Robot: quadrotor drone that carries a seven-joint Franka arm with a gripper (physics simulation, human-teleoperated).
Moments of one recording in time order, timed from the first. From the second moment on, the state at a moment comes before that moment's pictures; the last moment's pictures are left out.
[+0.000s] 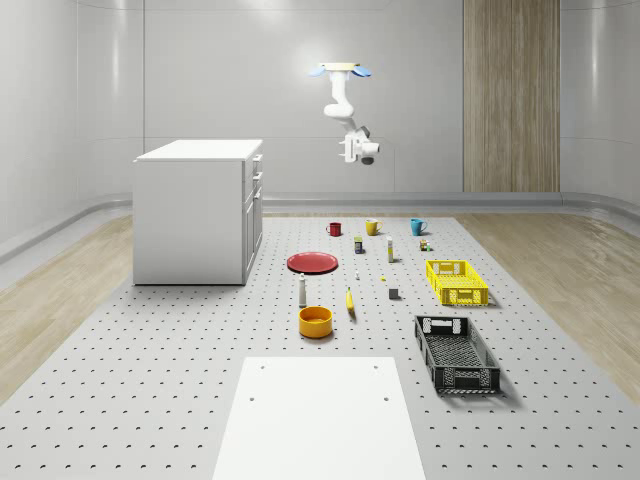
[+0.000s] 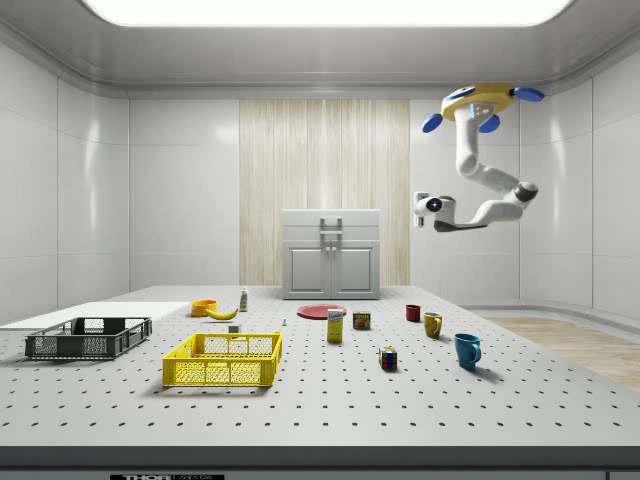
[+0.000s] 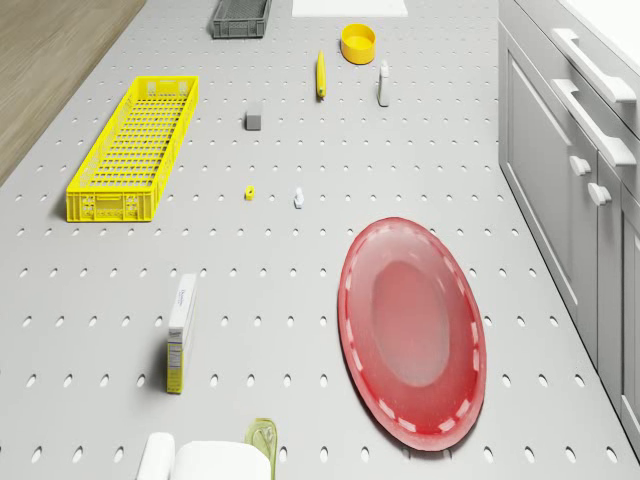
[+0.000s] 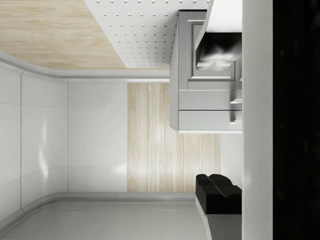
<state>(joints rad) 0.53 -0.98 -0.83 -2.44 0.91 1.60 0.72</state>
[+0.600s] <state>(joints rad) 0.57 -1.03 -0.84 -2.45 0.88 1.64 0.75</state>
